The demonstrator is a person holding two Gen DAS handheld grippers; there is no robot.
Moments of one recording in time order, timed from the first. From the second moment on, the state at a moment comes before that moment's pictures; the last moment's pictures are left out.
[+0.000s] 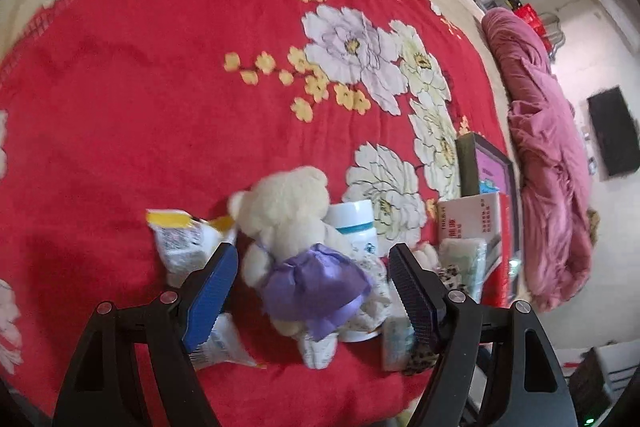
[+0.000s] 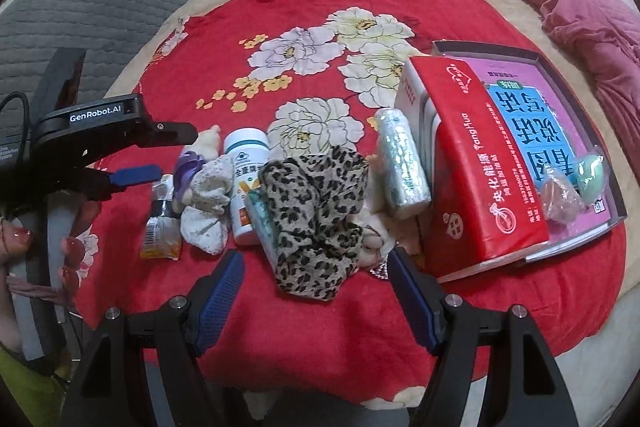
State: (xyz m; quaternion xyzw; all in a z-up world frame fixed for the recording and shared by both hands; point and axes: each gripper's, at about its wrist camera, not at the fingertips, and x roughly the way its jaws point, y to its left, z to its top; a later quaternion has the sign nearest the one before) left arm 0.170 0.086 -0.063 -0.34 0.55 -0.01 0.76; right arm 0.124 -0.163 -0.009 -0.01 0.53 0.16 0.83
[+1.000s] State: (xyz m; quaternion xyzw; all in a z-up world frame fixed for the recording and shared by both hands) left arm 0.182 0.095 -0.092 -0.38 0.57 0.02 0.73; right arm 0.158 -0.159 -0.040 0.01 0.55 0.16 0.82
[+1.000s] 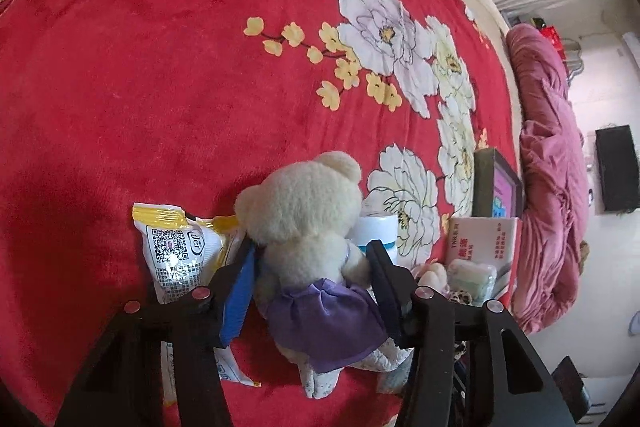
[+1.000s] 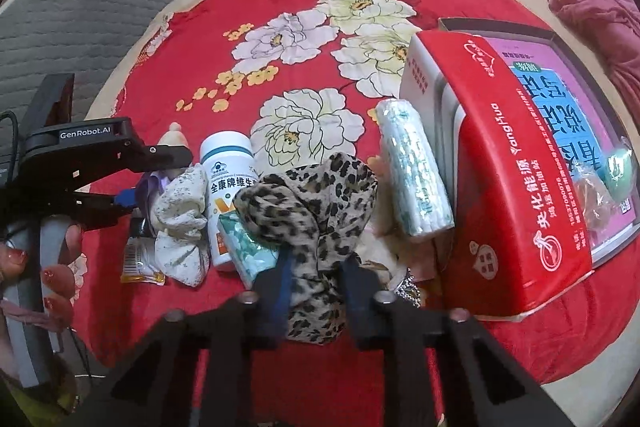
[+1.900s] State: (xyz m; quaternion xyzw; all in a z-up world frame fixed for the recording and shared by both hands) left arm 0.100 0.061 0.010 -0.29 0.51 -0.02 0.81; right arm 0.122 -0.184 0.035 0.04 0.48 0.19 0.85
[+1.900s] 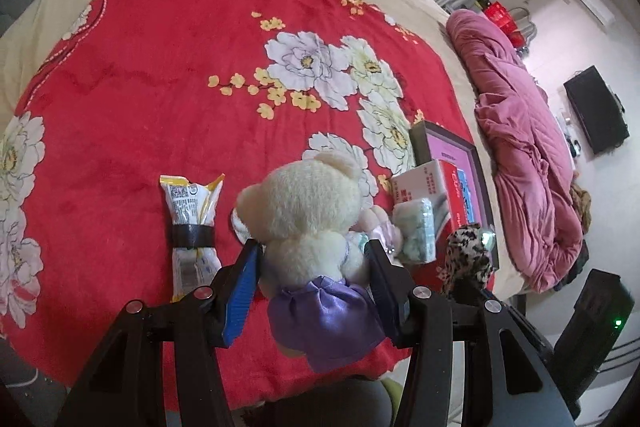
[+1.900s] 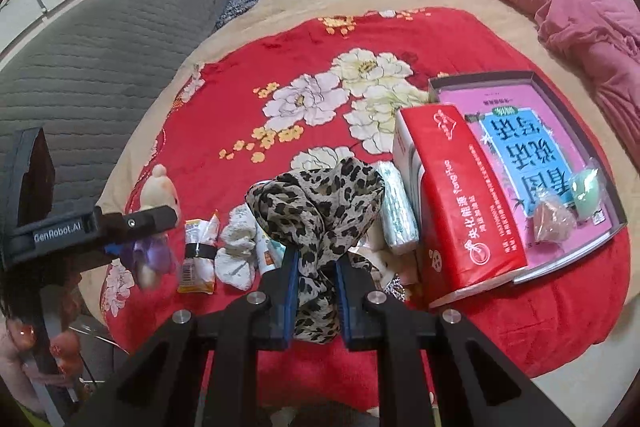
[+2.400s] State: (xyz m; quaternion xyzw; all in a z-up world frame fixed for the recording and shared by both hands) left arm 0.078 0.011 0.043 -0.25 0.49 -0.05 0.83; right arm 0.110 -0.213 0.077 0.06 0.45 0.19 0.87
